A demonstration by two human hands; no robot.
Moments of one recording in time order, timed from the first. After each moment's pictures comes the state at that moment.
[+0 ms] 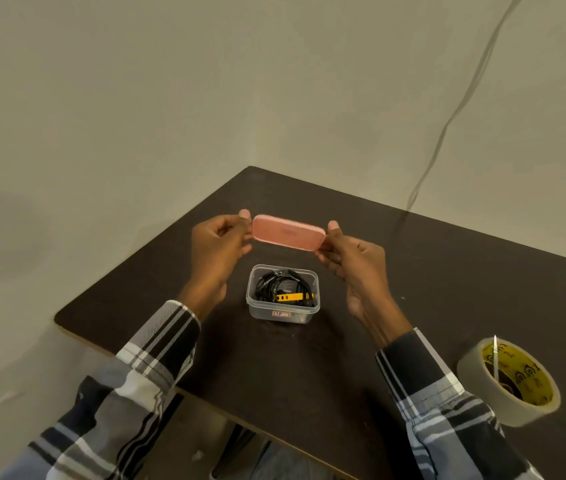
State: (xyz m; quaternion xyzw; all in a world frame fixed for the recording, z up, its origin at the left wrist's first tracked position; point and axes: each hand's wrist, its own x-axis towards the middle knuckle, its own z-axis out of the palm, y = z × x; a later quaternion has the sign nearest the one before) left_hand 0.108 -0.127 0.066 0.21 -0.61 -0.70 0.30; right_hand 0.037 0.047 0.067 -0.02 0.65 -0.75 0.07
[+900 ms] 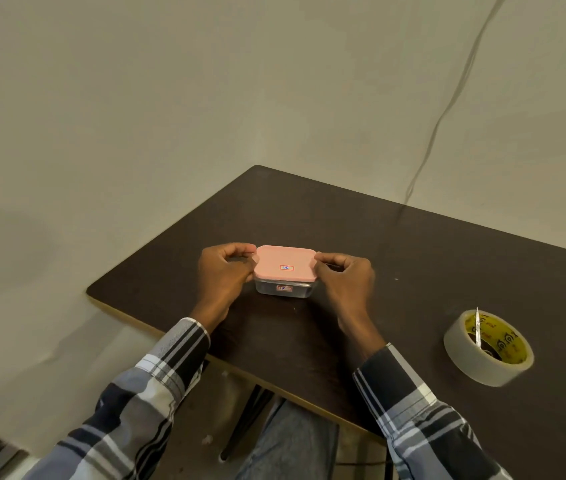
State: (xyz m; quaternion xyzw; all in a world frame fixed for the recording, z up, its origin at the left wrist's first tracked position) left_hand 0.151 -0.108 0.025 0.23 -0.70 -0.61 0.28; right_hand 0.078 0.060 0.027 -0.07 0.81 -0.58 -0.08
